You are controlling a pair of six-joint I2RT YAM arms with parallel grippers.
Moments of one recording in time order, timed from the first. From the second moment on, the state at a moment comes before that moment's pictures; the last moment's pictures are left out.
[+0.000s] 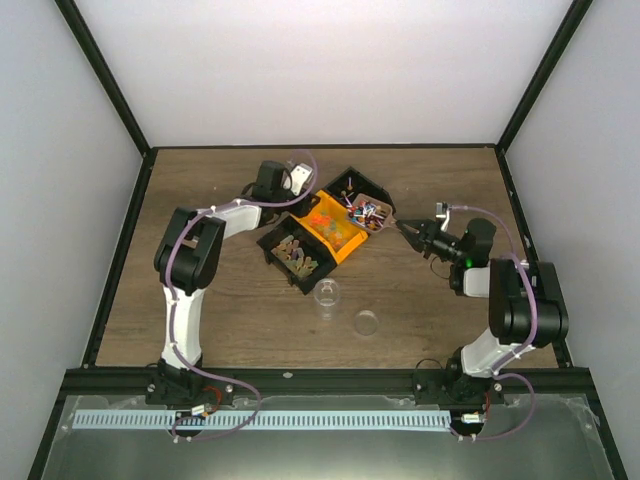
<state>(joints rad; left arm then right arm) -0.39 2.14 1.41 0.10 0.40 0.06 -0.09 1.60 0.46 1.01 -1.06 1.24</state>
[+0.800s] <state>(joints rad) -0.39 2.00 1.31 0.10 0.34 0.03 -0.10 1.09 0.31 0.52 -1.08 1.02</state>
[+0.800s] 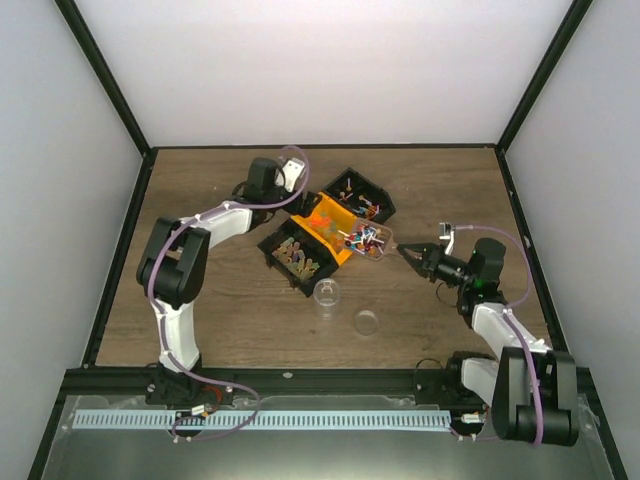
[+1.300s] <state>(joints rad) -0.41 1.63 0.92 0.33 0.29 -0.21 -0.10 0.75 0.23 0.30 -1.13 1.03</state>
